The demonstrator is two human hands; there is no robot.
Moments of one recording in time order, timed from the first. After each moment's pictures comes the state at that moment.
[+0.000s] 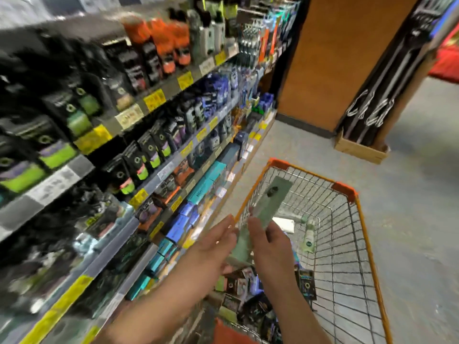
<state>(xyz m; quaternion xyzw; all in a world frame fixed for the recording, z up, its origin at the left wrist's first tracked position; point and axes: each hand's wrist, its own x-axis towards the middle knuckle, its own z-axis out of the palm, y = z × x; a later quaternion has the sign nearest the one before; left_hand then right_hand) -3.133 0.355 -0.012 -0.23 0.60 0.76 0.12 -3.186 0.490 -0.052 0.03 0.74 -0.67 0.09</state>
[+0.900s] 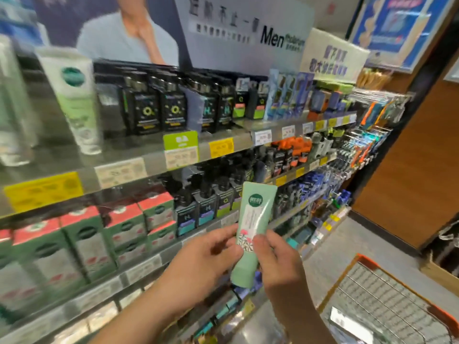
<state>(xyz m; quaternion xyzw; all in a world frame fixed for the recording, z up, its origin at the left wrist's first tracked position) -2.920 0.147 0.130 -0.13 0.70 0.69 -0.13 -3.023 0.281 0.122 -0.29 0.69 -0.64 0.16</state>
